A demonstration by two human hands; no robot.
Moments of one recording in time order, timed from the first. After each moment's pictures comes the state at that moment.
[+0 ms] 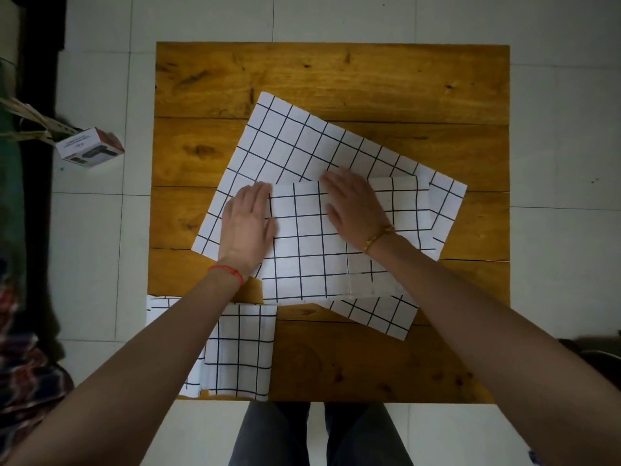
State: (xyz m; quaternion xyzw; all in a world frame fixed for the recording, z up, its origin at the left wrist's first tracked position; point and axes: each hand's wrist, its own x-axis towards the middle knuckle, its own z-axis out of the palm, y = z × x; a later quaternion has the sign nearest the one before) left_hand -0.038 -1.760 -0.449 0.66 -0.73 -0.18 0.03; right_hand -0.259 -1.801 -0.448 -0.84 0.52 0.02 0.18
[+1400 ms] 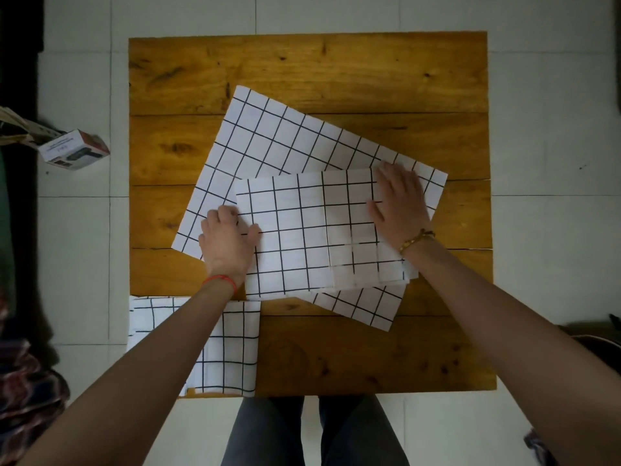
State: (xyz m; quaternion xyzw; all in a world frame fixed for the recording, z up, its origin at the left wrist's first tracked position) left_hand -0.060 -1.736 -0.453 0.81 -0.54 -0.22 0.05; right_hand -0.355 -1.782 -0.452 -0.76 0.63 0.06 0.14
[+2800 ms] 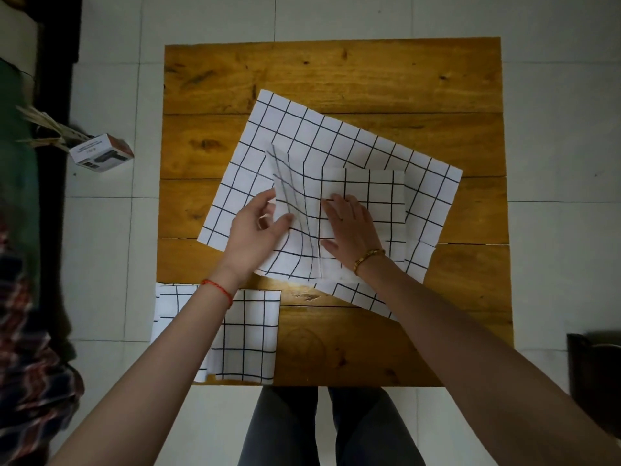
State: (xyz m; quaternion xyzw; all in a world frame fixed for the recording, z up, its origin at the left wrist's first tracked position) left_hand -0.063 -1.727 -0.375 0.69 -0.43 -0.51 0.26; right_hand -0.252 -1.732 -0.462 -0.80 0.57 0.08 0.20
